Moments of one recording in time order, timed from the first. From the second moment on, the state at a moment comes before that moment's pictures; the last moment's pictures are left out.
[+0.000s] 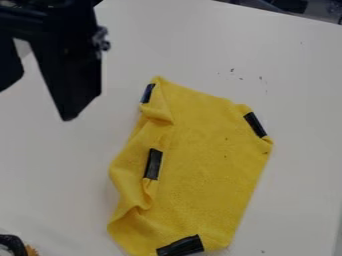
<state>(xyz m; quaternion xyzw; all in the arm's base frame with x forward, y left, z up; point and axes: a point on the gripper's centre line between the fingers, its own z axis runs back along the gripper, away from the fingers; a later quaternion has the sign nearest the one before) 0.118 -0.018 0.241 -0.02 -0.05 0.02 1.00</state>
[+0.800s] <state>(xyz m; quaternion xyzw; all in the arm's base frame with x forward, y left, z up) 0.200 -0.009 0.170 -0.04 -0.05 -0.01 1.00</state>
